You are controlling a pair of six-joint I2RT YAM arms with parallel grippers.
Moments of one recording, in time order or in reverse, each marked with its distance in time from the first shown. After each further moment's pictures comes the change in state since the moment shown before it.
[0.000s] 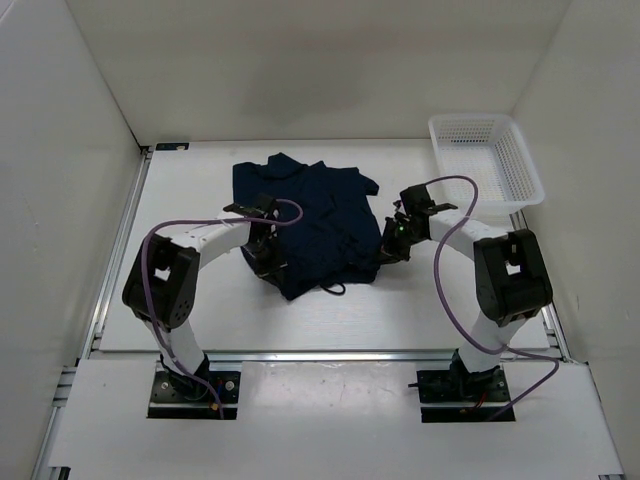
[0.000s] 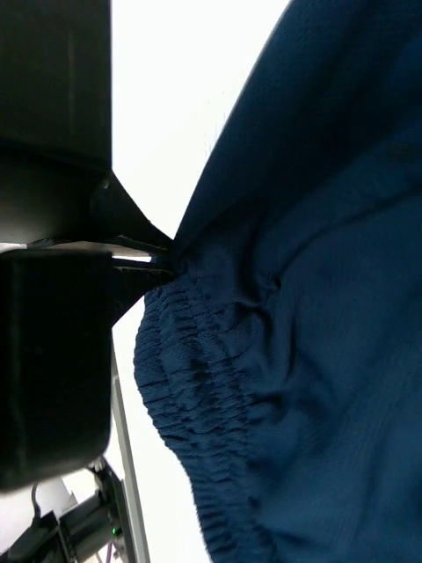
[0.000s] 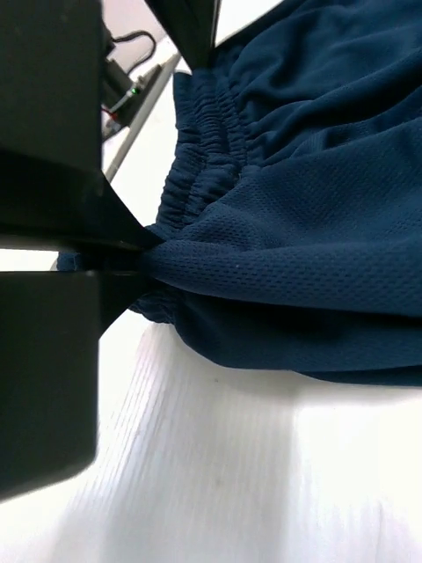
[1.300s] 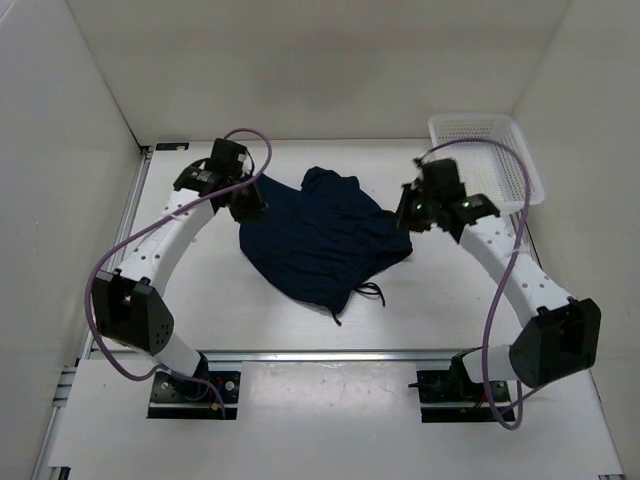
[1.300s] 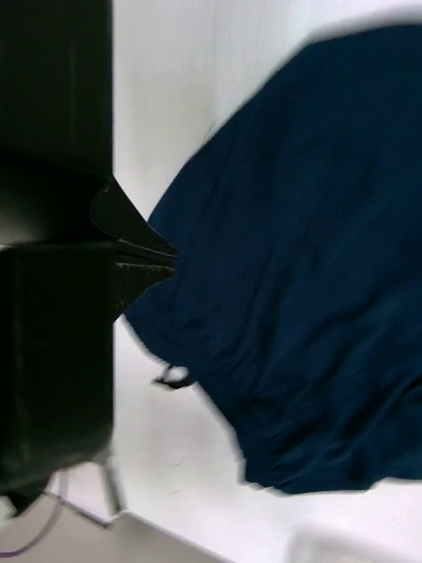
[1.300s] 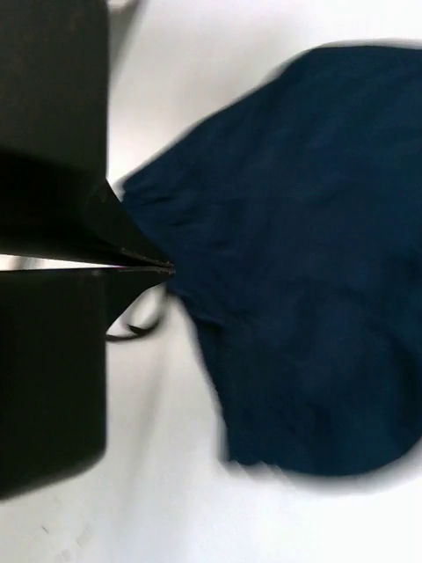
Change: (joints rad) left arm 0.093 -0.198 0.332 -0.073 -0.093 0.032; right arm -0.005 -0.360 0.191 -0.146 0.286 -0.128
